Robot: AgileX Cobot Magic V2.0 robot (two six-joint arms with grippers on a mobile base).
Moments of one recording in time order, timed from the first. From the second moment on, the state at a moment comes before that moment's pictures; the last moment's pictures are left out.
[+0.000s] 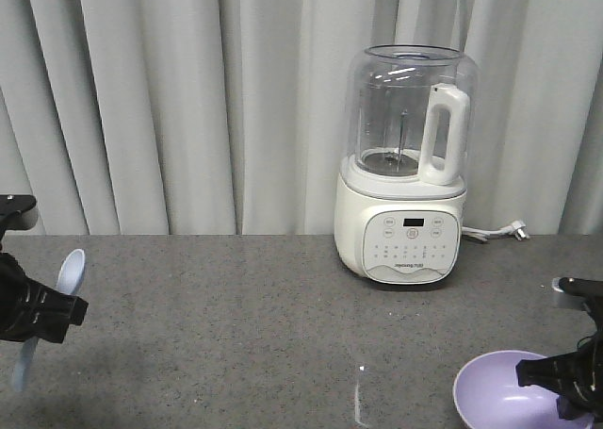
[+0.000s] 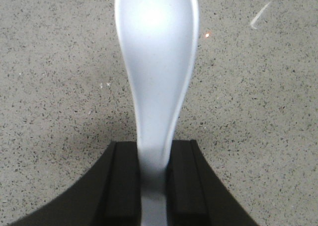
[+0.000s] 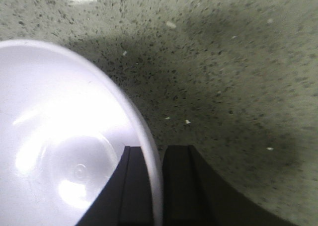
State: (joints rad) left arm -0.11 1.45 -1.30 -0.15 0.94 0.08; right arm -0.06 1.54 -1.08 -0.01 0.78 0.11
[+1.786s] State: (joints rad) left arm -0.11 0.64 -0.94 -0.18 0.72 0.11; right arm -0.06 0.65 -0.86 0.40 0.67 -0.29
